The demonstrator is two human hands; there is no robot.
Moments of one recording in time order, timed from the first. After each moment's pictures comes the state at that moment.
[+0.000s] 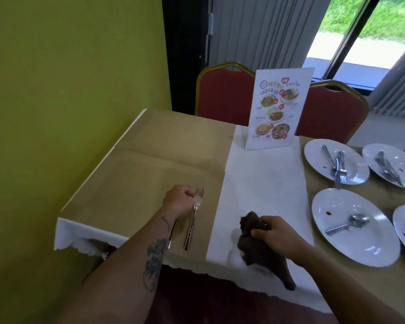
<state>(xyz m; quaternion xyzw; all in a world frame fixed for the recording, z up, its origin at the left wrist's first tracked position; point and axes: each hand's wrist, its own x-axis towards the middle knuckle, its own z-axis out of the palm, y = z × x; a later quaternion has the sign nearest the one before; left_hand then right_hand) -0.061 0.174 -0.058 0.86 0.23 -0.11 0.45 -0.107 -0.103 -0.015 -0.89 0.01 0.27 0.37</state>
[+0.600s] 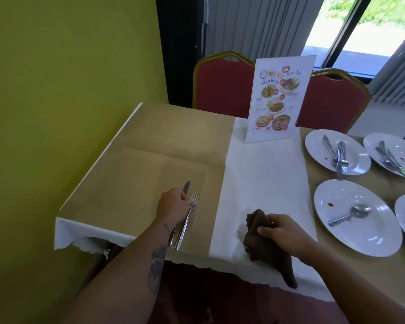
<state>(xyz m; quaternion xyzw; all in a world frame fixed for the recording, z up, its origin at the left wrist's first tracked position) -0.076 0.185 -0.083 0.91 0.23 -0.06 0.35 -0.114 -0.108 -0.020 -0.87 0.06 0.29 0.39</state>
